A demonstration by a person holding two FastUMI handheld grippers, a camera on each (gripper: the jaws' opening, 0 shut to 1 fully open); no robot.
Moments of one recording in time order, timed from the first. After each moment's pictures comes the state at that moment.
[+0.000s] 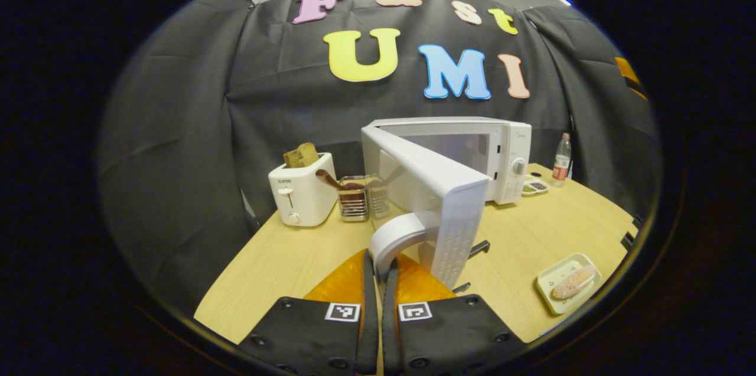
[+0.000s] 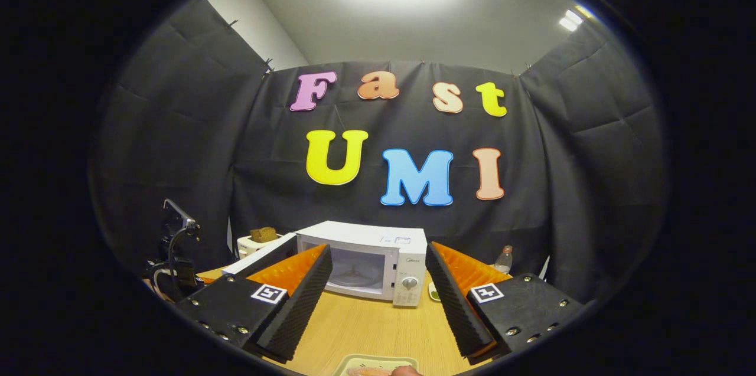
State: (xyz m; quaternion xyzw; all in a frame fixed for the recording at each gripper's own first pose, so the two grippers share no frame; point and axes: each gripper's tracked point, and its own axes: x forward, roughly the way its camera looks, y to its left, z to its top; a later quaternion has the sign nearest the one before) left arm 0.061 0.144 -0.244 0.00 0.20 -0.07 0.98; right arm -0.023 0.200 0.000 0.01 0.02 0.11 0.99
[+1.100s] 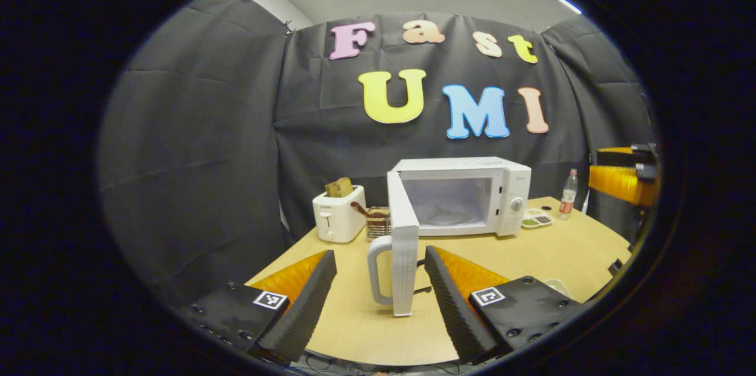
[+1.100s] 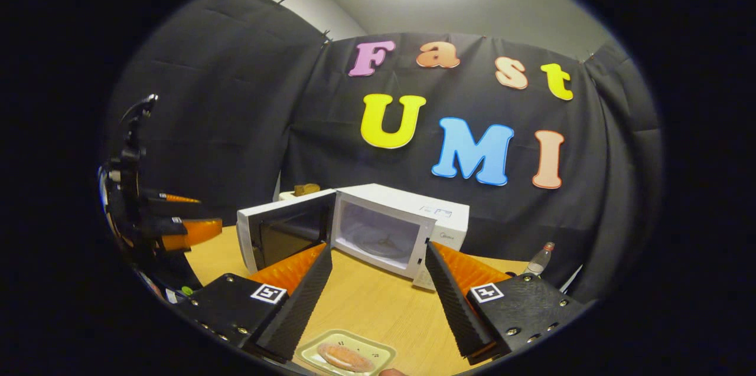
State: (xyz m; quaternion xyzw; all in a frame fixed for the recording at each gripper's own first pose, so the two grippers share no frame) left arm -0.042 0.140 -0.122 -0.01 0.12 0.04 0.99; right arm -0.019 0.190 -0.075 -0.07 0.10 0.30 0.95
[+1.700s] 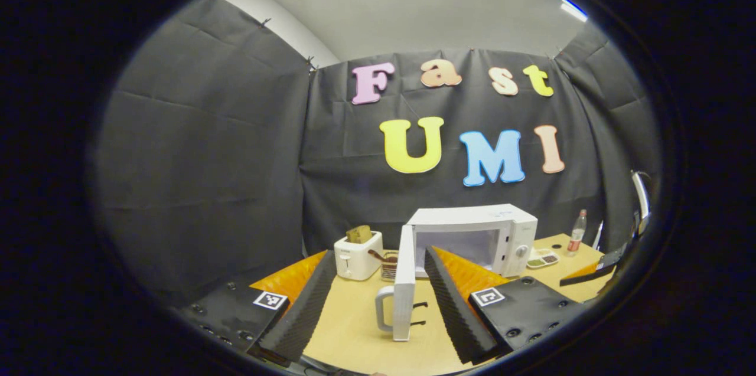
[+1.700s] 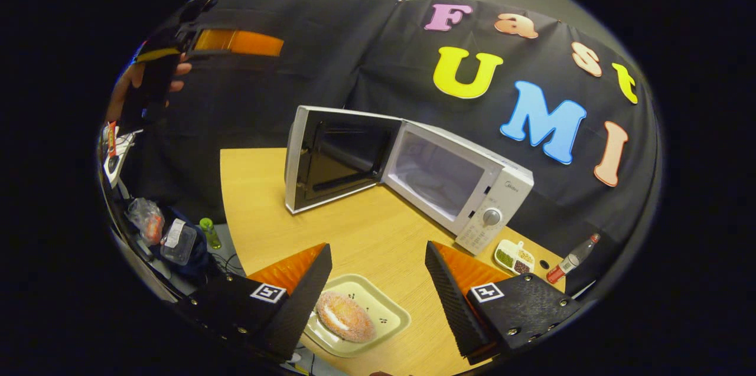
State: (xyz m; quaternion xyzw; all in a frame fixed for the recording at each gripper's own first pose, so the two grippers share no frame) left arm -0.069 0.141 -0.019 0.00 0.03 0.10 0.99; right arm -0.064 0.199 -0.198 -0.18 0.18 0.43 0.86
